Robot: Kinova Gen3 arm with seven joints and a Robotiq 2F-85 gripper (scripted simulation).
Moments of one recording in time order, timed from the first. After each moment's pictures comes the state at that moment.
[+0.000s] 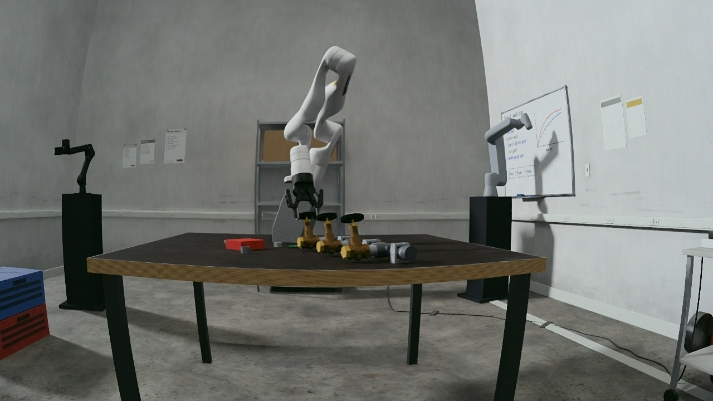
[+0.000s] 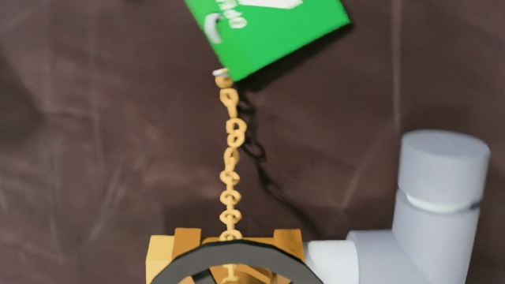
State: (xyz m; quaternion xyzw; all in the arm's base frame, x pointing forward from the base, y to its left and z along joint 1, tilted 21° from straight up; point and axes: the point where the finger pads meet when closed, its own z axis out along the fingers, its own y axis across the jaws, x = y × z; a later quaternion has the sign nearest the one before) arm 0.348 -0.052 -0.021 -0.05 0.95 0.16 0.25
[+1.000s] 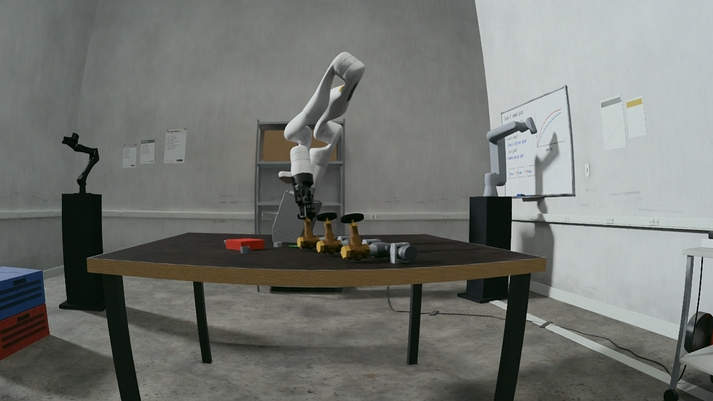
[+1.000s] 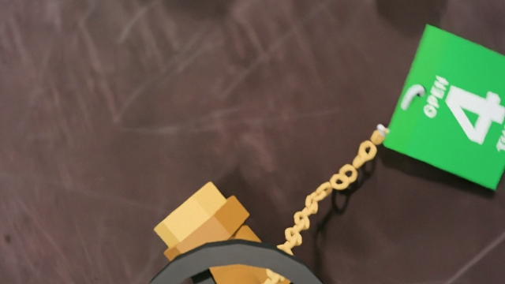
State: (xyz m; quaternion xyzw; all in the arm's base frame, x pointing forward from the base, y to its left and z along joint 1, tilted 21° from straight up) arm 0.348 -0.052 -0.021 -0.44 0.84 0.04 0.30
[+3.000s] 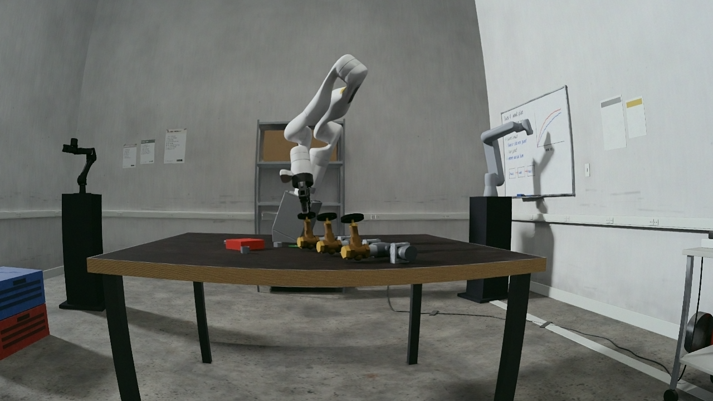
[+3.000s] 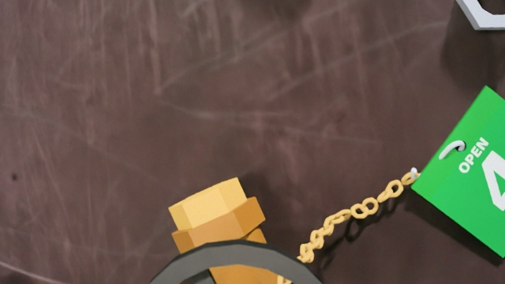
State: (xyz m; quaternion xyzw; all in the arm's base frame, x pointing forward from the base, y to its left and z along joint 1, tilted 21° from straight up) arm 0.348 -0.052 -0.022 -0.55 0.78 -0.01 0.31
